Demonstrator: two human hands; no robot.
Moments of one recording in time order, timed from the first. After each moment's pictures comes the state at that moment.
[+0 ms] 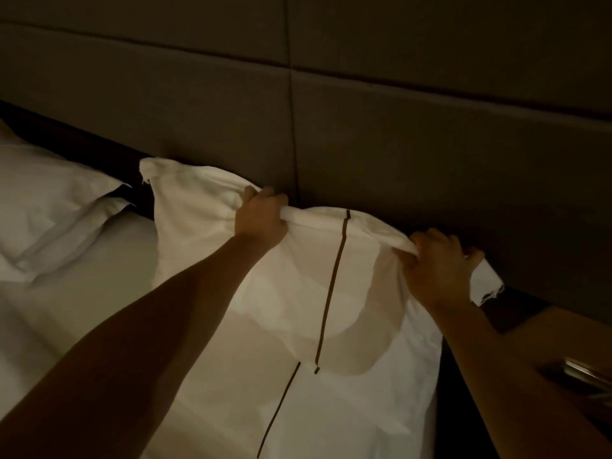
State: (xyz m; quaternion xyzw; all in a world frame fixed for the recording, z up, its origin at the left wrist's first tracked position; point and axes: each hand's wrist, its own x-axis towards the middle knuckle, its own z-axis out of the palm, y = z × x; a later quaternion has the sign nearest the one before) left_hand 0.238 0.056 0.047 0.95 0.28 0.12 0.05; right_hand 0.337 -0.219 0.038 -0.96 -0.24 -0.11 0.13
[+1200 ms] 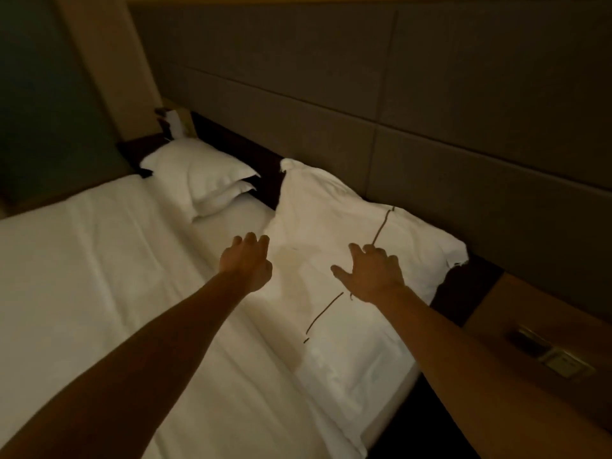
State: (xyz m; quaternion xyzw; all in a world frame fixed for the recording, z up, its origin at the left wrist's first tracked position) left_hand -0.161 -0.188 0.171 0.89 0.45 0.05 0.00; right_hand 0.040 -0.332 0.163 -0.86 -0.50 0.06 0.06
